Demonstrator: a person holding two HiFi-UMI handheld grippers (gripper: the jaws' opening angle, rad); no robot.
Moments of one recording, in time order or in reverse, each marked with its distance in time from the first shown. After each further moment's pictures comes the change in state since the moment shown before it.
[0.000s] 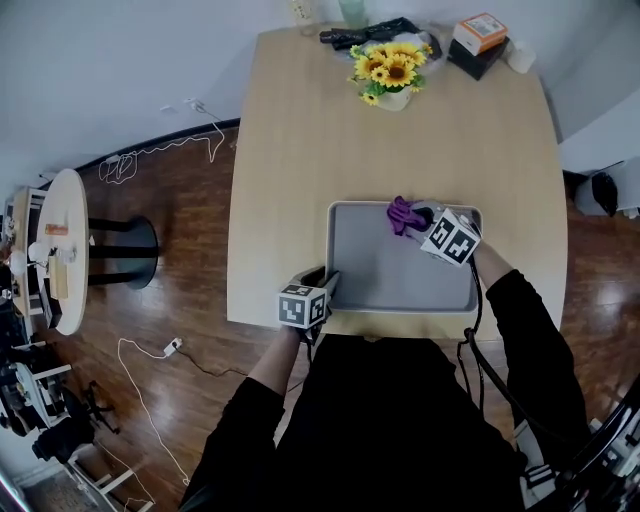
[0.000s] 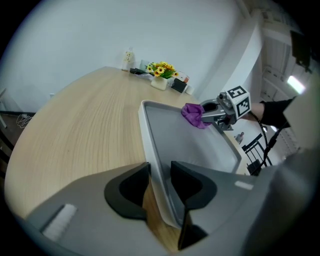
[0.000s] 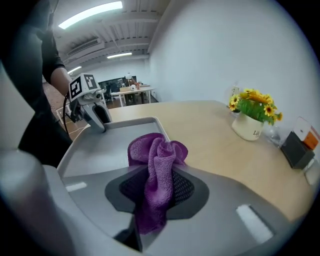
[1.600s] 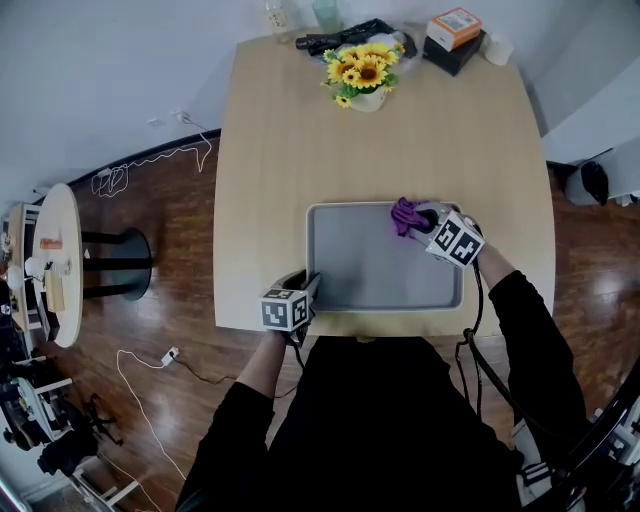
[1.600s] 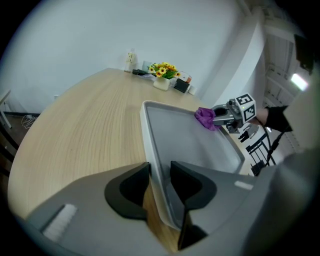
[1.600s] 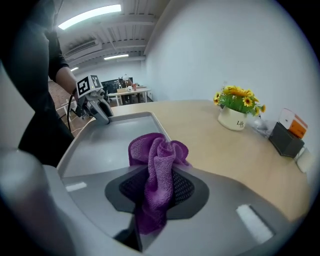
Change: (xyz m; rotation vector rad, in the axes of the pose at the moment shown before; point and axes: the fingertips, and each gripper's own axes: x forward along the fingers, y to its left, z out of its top) left arm -0.003 0.000 0.000 -0.009 -0.008 0.041; right arm -0.041 -0.010 -0.043 0.013 -0.014 -0.033
